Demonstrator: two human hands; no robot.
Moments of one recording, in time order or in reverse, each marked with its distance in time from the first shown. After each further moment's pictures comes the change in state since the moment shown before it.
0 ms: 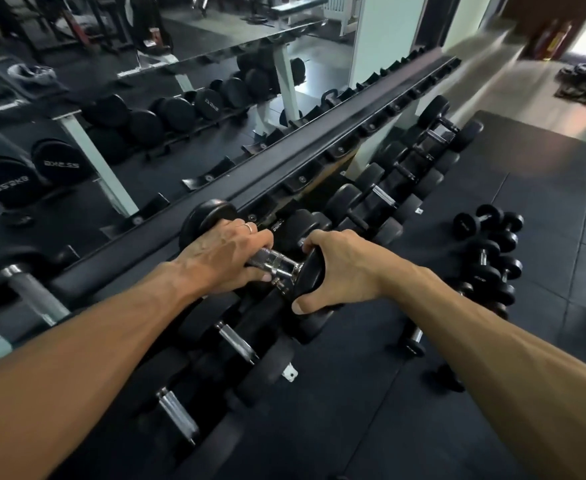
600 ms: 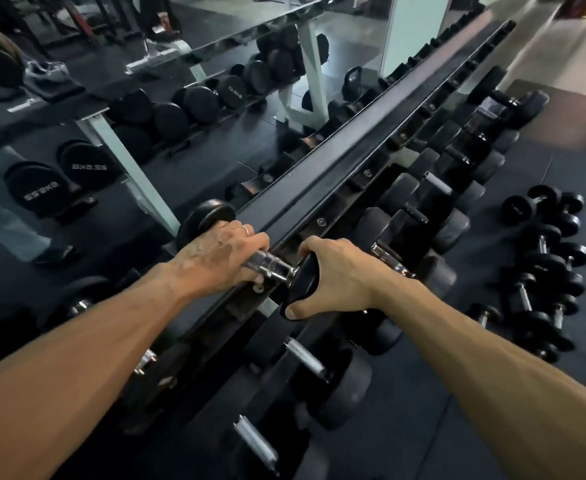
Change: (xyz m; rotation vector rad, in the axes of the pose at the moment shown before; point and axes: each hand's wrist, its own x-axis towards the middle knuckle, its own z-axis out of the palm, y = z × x) left_hand -0.029 -0.191 0.019 0.042 -0.066 0.063; right_hand 0.151 -0.100 0.076 0.094 0.003 0.037
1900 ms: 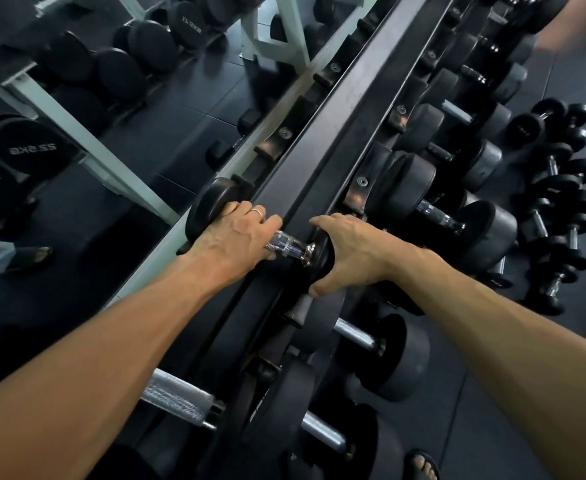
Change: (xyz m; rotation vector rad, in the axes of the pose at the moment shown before) left_hand 0.025 -0.108 0.077 0.134 -0.059 0.097; right_hand 0.116 -0.009 0.074 0.030 -0.126 0.166
